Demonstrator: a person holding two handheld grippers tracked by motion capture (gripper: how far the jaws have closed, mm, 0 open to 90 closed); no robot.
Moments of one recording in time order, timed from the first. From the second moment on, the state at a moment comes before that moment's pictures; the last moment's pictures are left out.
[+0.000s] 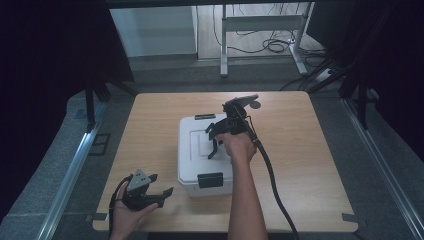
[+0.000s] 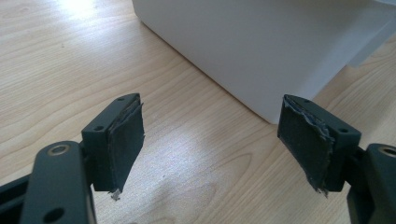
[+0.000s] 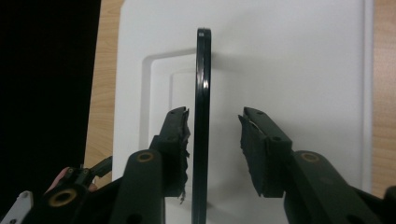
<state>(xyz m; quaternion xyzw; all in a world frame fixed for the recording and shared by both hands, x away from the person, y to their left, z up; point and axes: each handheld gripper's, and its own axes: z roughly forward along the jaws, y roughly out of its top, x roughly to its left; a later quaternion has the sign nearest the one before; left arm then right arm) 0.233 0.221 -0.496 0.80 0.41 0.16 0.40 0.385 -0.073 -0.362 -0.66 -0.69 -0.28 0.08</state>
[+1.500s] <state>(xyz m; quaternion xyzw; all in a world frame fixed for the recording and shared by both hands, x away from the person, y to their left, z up) 0.238 0.220 -0.506 0.81 0.42 0.17 0.37 0.343 -0.255 -0.420 -0.52 -0.74 -0.43 0.02</state>
